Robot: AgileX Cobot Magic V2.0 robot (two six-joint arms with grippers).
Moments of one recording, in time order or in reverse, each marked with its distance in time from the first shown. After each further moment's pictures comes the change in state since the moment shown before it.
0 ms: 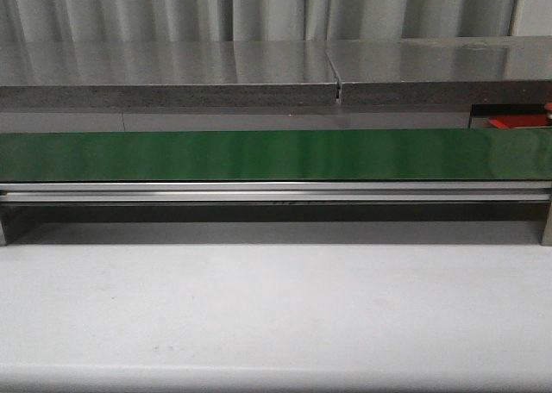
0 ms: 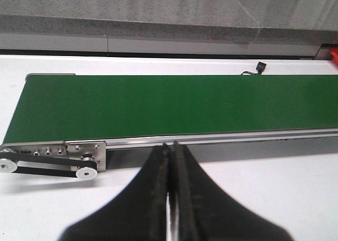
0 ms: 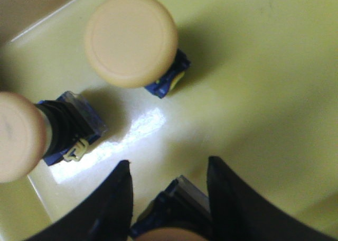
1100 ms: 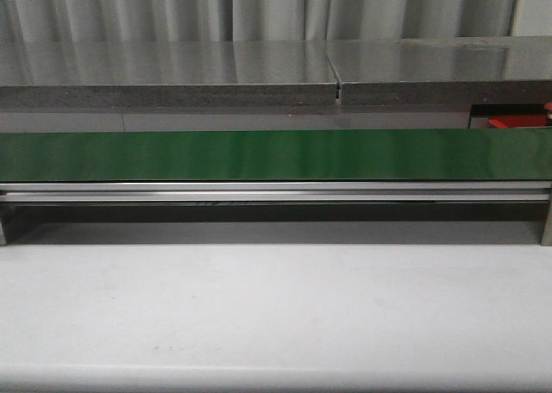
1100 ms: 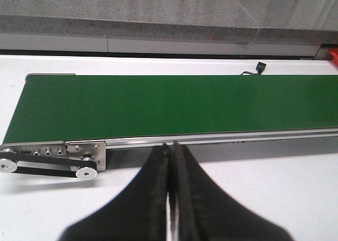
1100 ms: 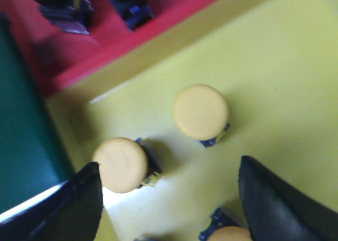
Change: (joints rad) left arm 0.000 0.000 0.000 0.000 0.000 0.000; right arm 0.075 -0.180 -0.059 0.033 0.017 0.000
